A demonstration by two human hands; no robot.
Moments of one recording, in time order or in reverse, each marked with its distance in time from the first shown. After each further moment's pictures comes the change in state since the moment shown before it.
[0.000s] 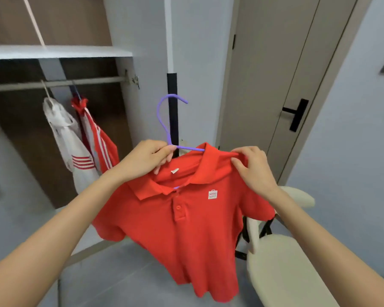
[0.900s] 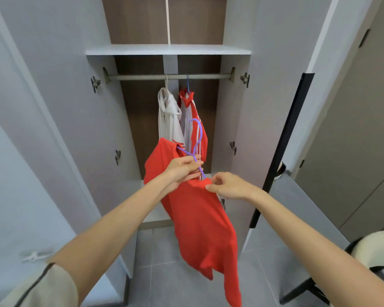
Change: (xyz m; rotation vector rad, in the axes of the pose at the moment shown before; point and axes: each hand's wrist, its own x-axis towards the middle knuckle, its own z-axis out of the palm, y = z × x) left_hand -0.124 -0.158 -0.087 -0.814 0.428 -0.640; right_hand -0.013 -0.253 0.196 0.137 -0.873 -0.122
